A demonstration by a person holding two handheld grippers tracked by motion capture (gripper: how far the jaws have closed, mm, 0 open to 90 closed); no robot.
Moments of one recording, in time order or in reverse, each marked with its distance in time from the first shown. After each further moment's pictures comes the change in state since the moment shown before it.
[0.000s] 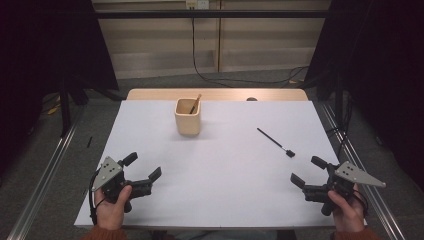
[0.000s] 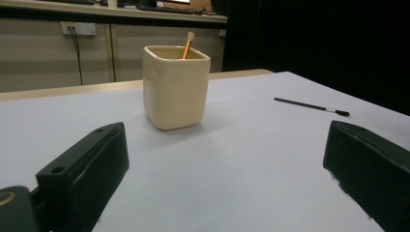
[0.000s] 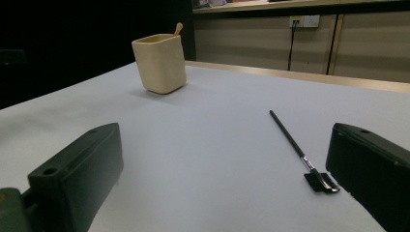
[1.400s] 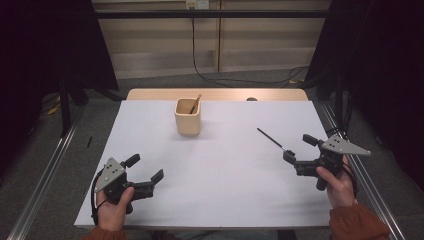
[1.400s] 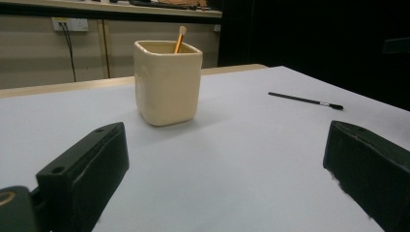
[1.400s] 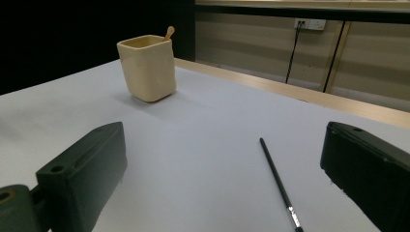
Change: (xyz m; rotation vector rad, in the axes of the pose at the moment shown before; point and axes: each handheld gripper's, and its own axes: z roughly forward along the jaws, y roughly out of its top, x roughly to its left) left arm -0.003 -0.001 0.002 0.023 -0.011 0.019; right arm -0.020 0.042 0.049 0.049 0.015 -0.089
